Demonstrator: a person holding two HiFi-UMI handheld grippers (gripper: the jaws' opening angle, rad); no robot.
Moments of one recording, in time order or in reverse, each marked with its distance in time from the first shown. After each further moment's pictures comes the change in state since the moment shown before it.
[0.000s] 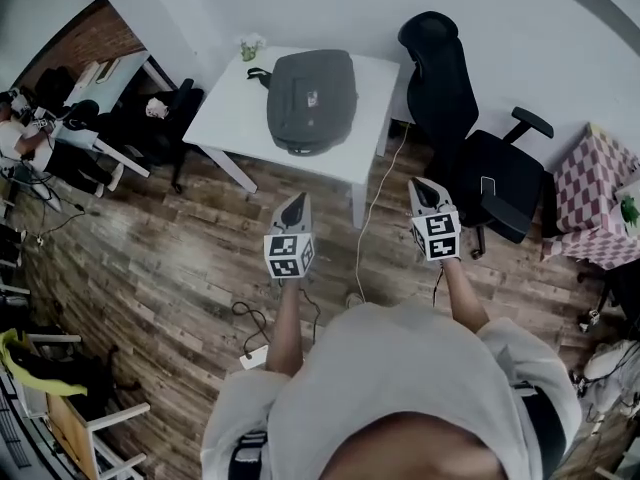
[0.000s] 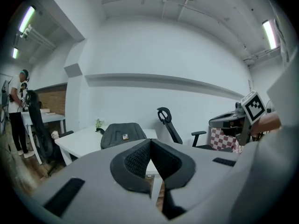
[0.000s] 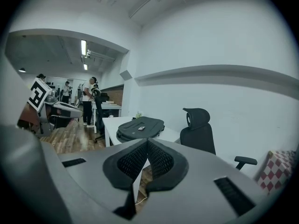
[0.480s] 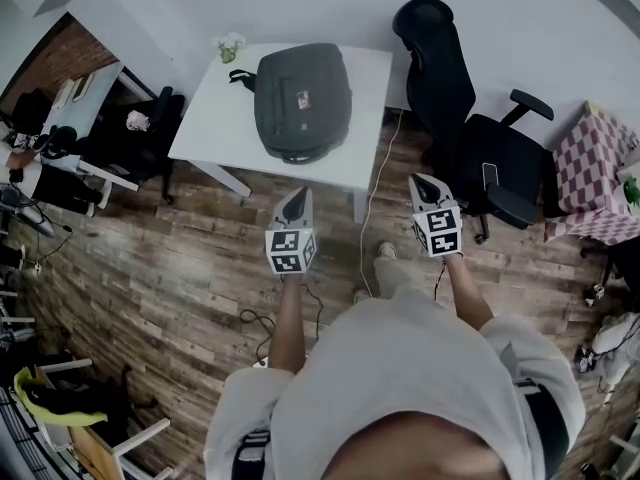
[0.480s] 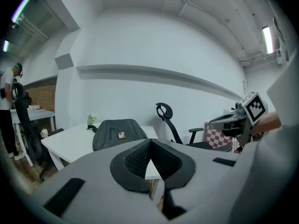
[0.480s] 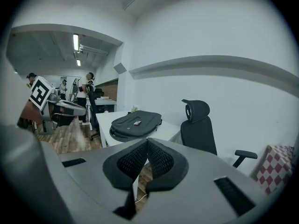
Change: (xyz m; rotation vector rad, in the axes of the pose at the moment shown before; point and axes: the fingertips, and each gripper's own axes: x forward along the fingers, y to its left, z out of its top) left arm 0.067 0.032 -0.007 0.005 0.047 -0.087; right arm 0.054 -0.007 -0.017 0.035 0.071 -0.041
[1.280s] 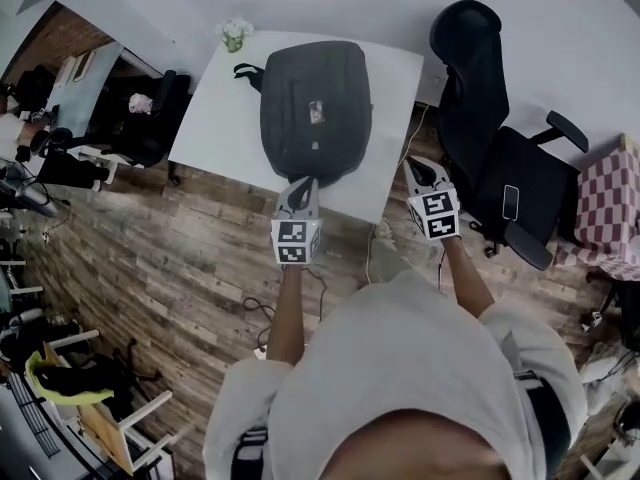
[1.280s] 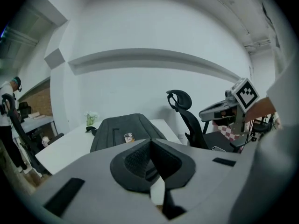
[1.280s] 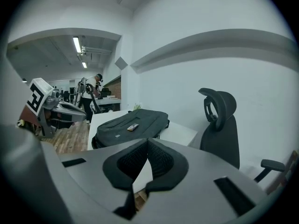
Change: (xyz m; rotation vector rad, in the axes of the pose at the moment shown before) left arm 0.137 0.061 0.008 0.077 0.136 0.063; right arm 0.182 -0.047 0.022 0.021 0.050 0.156
